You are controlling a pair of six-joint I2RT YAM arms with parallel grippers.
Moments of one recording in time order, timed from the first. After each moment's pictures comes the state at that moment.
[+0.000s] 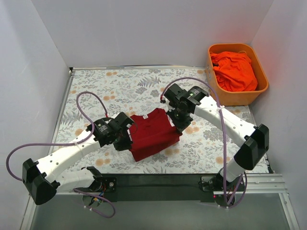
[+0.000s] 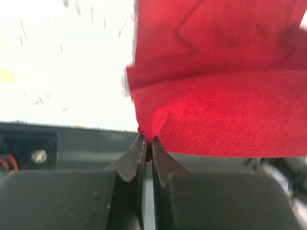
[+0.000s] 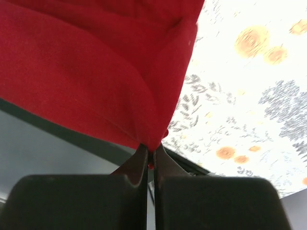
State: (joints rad) left arm -0.82 1.08 0.97 -1.08 -0.11 -1.13; right arm 0.81 1.56 1.53 -1.31 -0.06 0.18
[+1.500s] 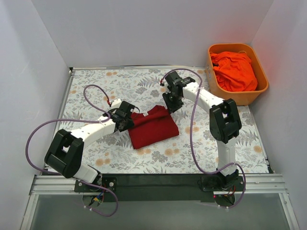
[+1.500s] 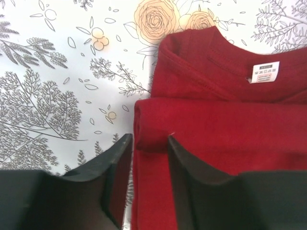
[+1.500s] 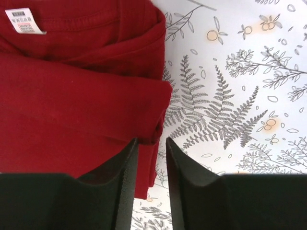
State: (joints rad) left arm -0.55 1.48 0.86 -0.43 -0.37 -0.90; right arm 0.55 2.04 1.70 -0.89 -0.13 0.08
